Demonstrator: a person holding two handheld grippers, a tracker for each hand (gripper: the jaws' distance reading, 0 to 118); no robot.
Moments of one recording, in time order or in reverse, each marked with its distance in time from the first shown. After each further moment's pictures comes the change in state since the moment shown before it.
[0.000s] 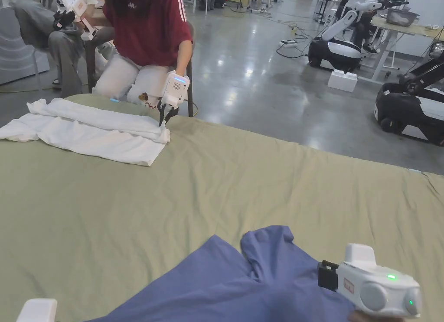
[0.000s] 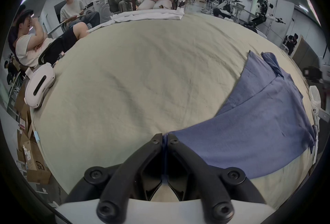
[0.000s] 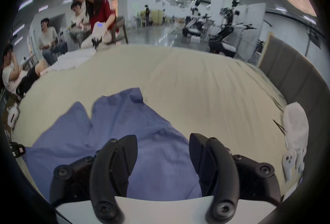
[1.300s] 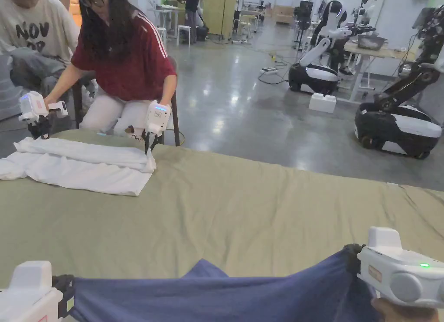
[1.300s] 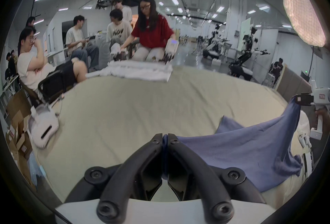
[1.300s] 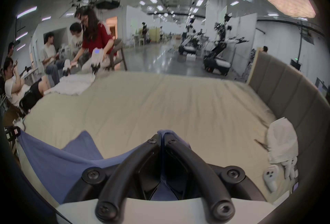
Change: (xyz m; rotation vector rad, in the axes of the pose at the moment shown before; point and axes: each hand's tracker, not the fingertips) left arm 0.021 0.088 0.066 0.417 -0.097 0.010; right arm 0.056 0.029 0.125 0.262 -0.037 -0.075
